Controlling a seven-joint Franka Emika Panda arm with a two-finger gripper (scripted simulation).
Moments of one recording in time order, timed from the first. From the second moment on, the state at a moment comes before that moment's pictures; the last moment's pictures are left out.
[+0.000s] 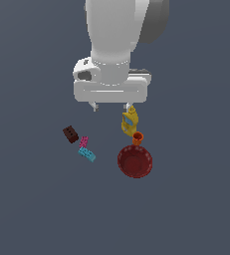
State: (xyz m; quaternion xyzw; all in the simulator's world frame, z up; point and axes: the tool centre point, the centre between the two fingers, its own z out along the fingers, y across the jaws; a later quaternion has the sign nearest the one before) arm -0.002 -0.011 0.319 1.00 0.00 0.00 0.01
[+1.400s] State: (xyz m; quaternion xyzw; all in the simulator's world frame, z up) arm -0.002 -0.048 0.313 1.00 -0.01 0.01 0.00
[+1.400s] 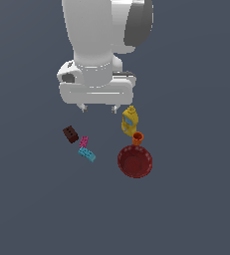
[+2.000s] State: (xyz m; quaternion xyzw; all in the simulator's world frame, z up) arm -0.006 -0.090 0.261 1.00 0.06 0.01 -0.01
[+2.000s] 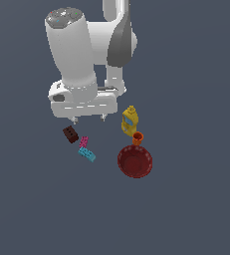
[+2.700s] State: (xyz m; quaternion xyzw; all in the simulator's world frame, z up) arm -0.029 -0.150 0.188 0.99 0.16 0.01 -0.01
